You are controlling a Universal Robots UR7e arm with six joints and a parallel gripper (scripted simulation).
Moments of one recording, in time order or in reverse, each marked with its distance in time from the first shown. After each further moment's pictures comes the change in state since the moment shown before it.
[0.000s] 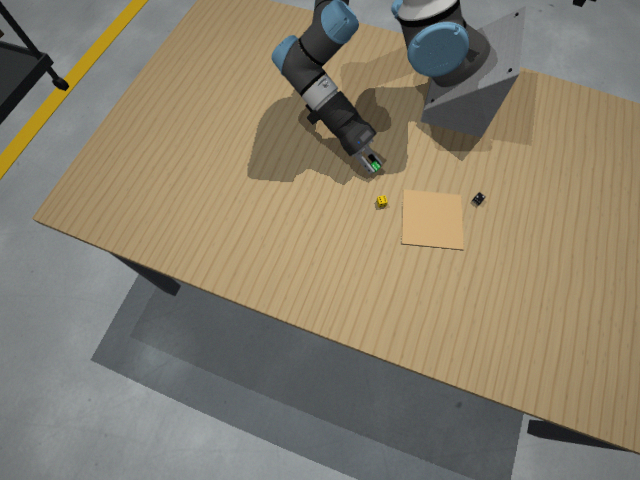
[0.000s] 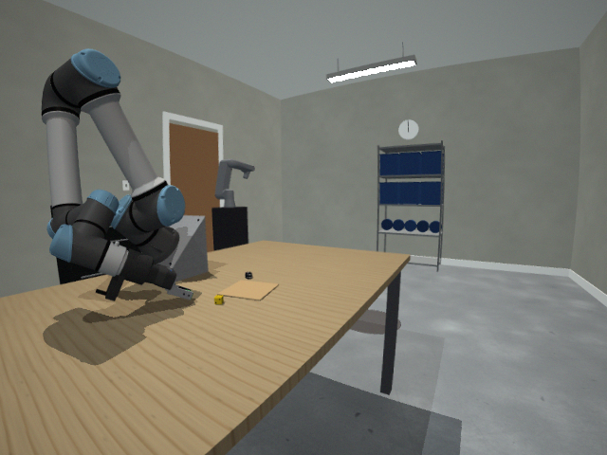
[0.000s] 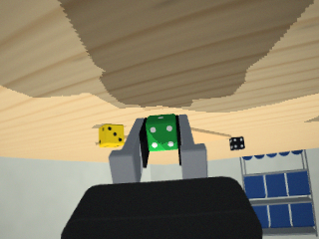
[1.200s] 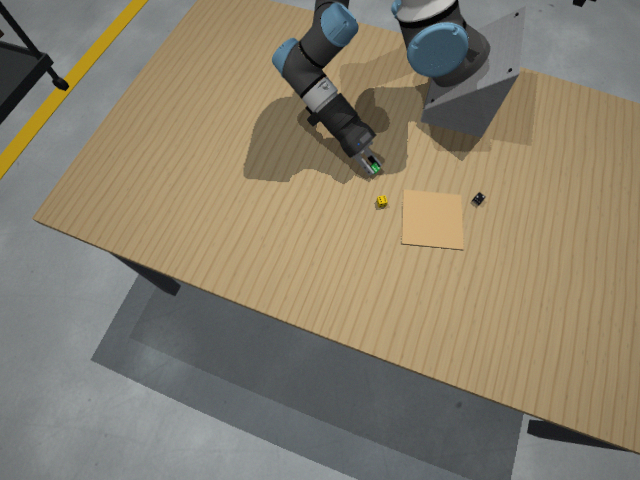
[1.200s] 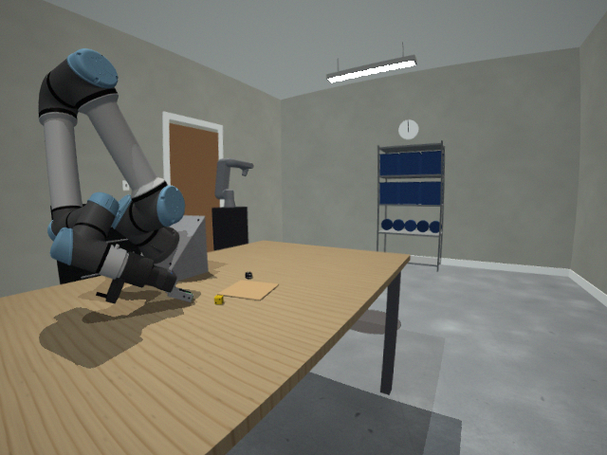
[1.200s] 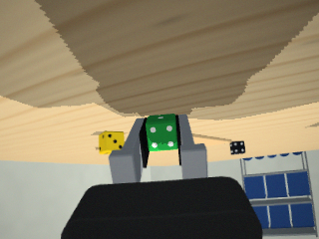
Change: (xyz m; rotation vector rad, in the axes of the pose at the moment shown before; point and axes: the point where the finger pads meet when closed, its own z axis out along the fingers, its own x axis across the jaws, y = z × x) arm 0.000 -0.006 0.003 0.000 0.000 0.000
